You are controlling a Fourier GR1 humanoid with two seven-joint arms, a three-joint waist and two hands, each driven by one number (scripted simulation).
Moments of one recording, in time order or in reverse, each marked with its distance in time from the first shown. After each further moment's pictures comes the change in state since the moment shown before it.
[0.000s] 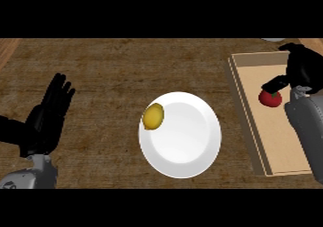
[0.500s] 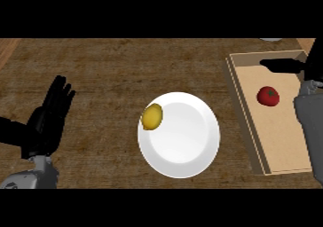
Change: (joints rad) left arm 0.013 -0.005 0.000 0.011 -0.007 0.003 -0.015; right arm -0.007 0.065 -0.170 -0.115 -0.192 -0.305 -0.172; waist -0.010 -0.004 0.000
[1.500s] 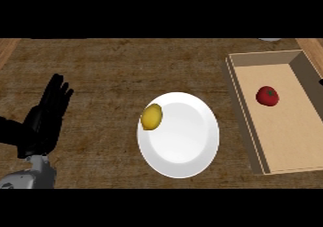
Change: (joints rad) left arm -0.006 0.006 0.008 -0.021 0.001 0.001 0.026; right arm 0.350 0.048 -0.344 -0.397 -0.580 -0.016 -0.267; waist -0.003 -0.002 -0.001
